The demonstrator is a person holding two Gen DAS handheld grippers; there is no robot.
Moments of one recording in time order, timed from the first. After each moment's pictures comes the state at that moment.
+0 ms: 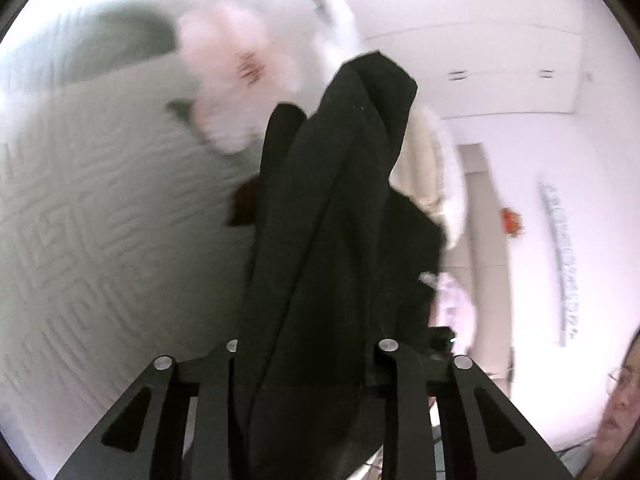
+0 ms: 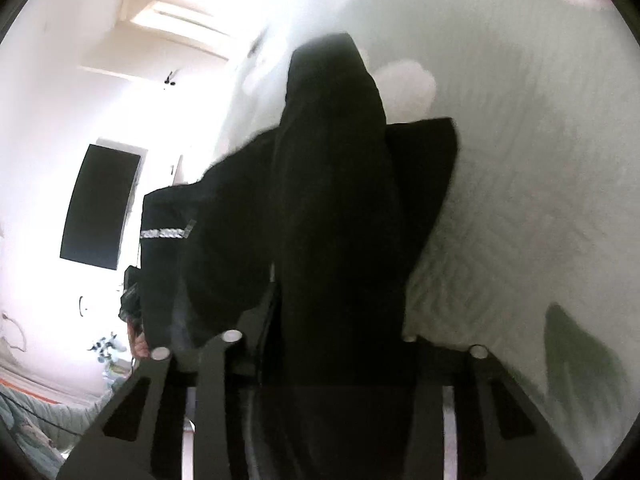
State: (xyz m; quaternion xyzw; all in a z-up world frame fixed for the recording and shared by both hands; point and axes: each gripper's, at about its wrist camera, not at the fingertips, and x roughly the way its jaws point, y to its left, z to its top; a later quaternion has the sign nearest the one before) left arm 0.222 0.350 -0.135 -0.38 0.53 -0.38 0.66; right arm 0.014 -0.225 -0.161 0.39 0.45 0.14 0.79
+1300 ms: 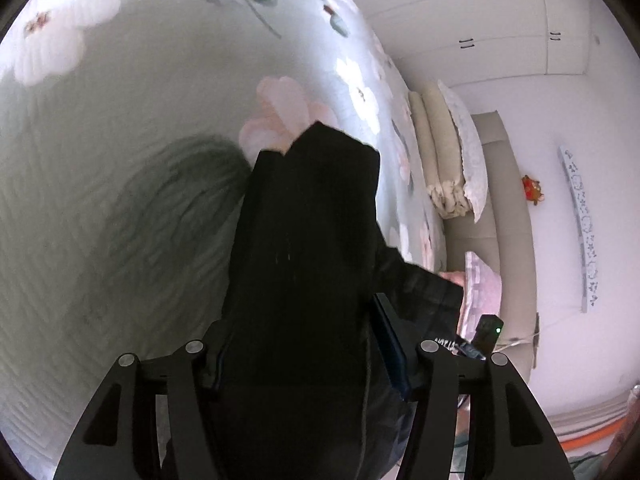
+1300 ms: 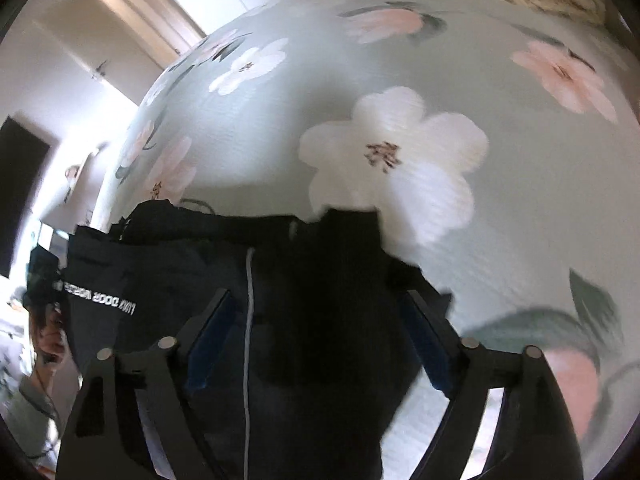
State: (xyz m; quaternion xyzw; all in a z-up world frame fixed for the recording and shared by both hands) left arm 0.343 0.424 -0.126 -0.28 0.58 -0.38 0.66; right arm 0.069 -0.081 -0.097 0.23 0.48 -0.06 0.84
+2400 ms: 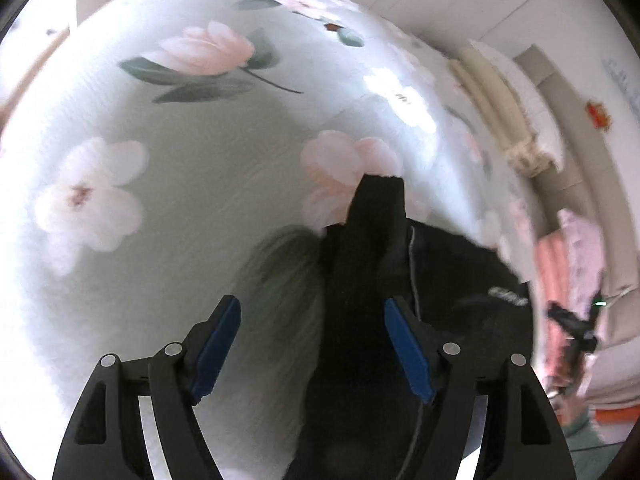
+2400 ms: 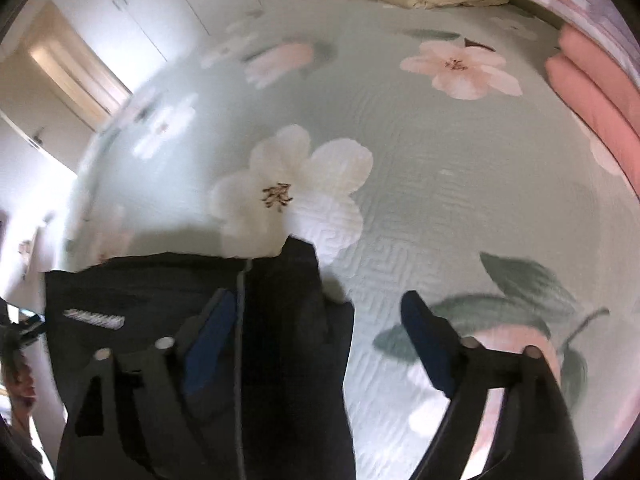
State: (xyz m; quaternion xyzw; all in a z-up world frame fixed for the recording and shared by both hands) left arm 0.389 0.432 -0.072 -0.04 0.57 -0.30 0.77; right arm 0.003 -0.117 -0.070 0.29 0.44 -0.21 0.82
